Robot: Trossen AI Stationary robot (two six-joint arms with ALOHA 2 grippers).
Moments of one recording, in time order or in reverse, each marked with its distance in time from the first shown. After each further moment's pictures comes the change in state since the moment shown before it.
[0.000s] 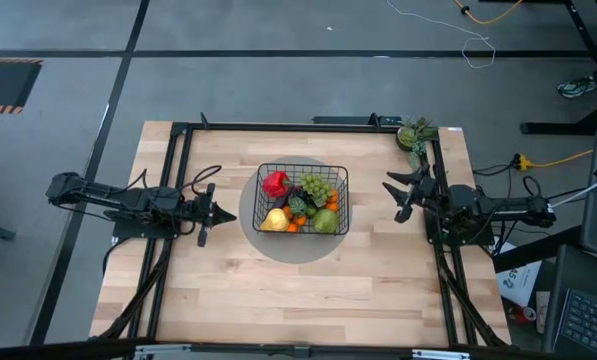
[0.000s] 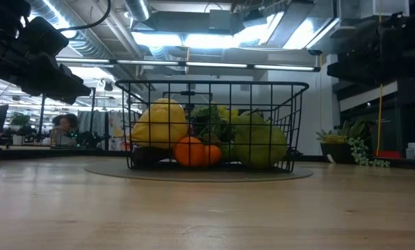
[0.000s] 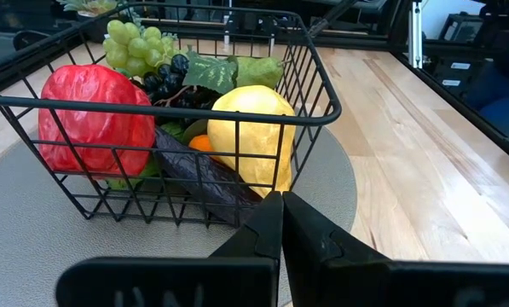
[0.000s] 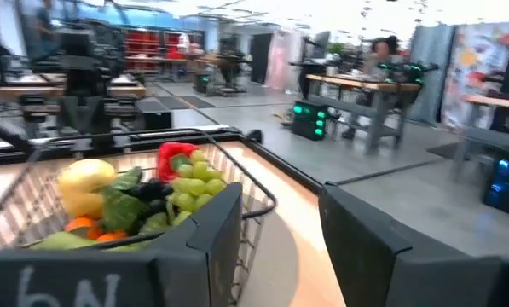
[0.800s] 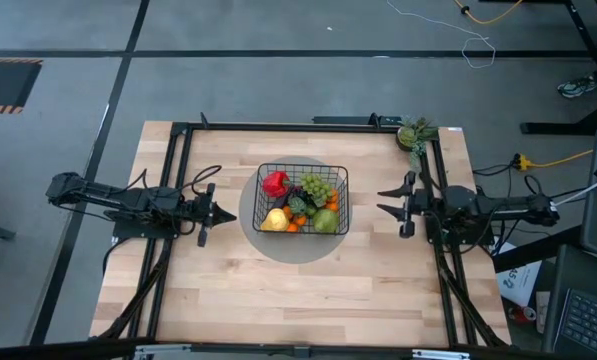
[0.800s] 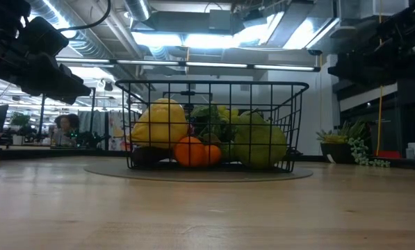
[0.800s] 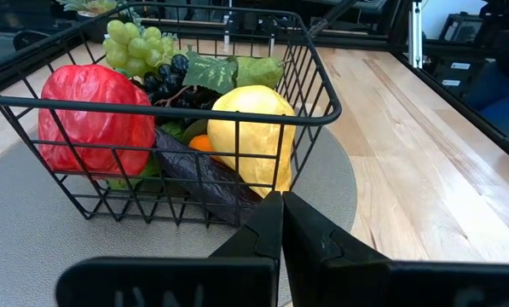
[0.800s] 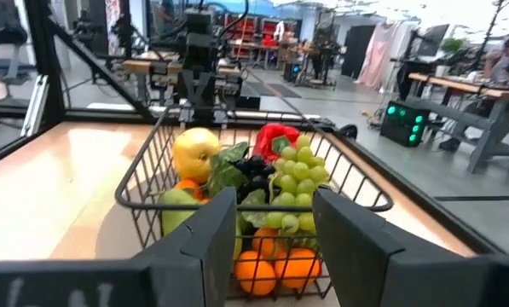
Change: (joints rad) left arm 0.000 0.000 0.000 0.000 0.000 0.000; right arm 0.000 0.052 0.000 -0.026 -0.331 -0.028
